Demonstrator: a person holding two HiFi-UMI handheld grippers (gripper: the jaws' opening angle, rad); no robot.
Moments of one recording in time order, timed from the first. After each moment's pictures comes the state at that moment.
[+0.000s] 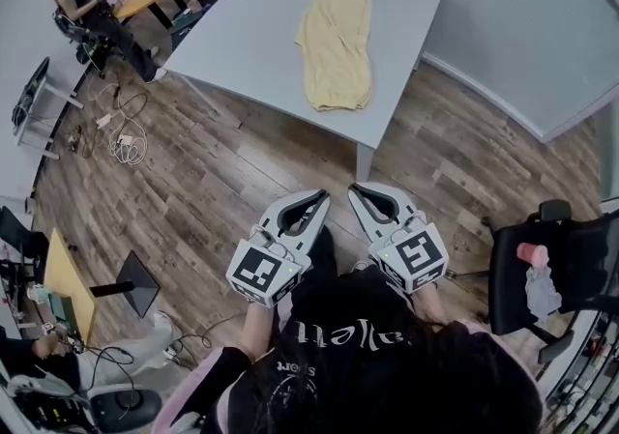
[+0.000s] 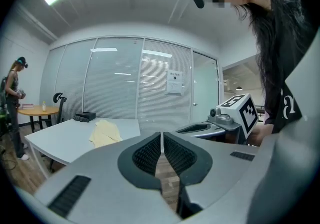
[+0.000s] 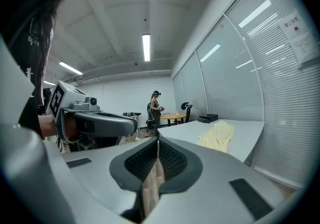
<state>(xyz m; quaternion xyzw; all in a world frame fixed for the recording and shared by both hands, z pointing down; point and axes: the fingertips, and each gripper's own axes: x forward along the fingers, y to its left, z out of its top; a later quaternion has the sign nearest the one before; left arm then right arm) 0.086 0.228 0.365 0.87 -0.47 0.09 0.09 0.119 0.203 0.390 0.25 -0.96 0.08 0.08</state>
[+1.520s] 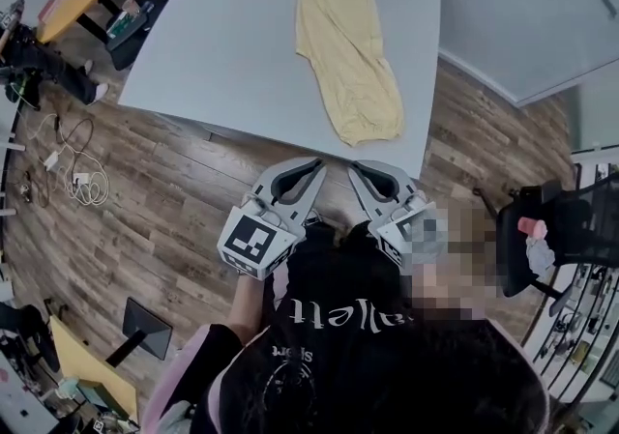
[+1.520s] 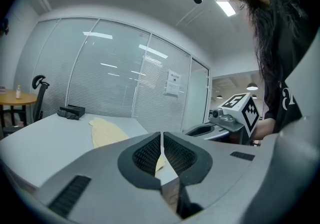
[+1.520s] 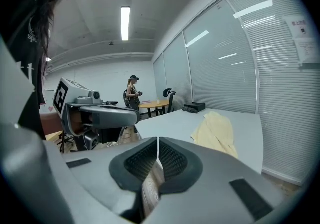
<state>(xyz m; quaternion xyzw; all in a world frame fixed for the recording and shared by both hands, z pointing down) -0.112 0.027 0.395 0.93 -0.35 0.07 0.12 -0.064 0.024 0.429 0.36 -0.91 0.12 0.16</state>
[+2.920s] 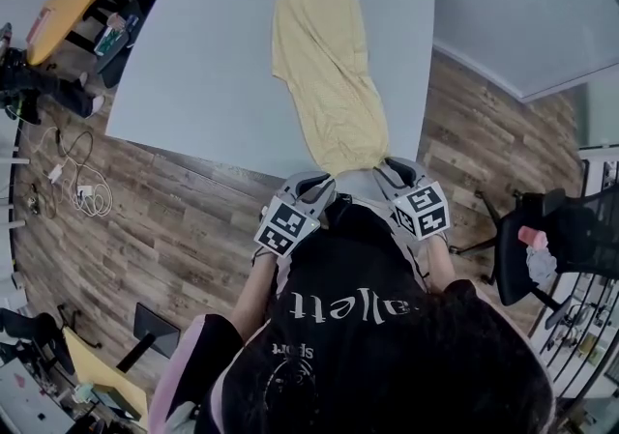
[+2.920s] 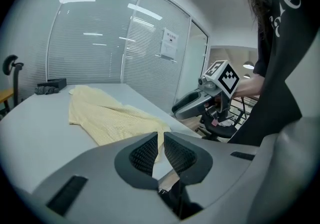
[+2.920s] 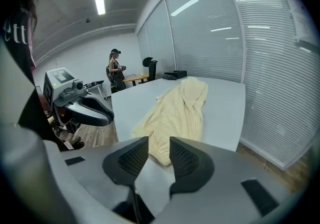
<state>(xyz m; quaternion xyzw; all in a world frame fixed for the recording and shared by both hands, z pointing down) -0.027 -0.037 0.557 0.91 -0.28 0.24 0.17 0.076 -0.069 0.579 0.38 -0.85 0.22 0.29</state>
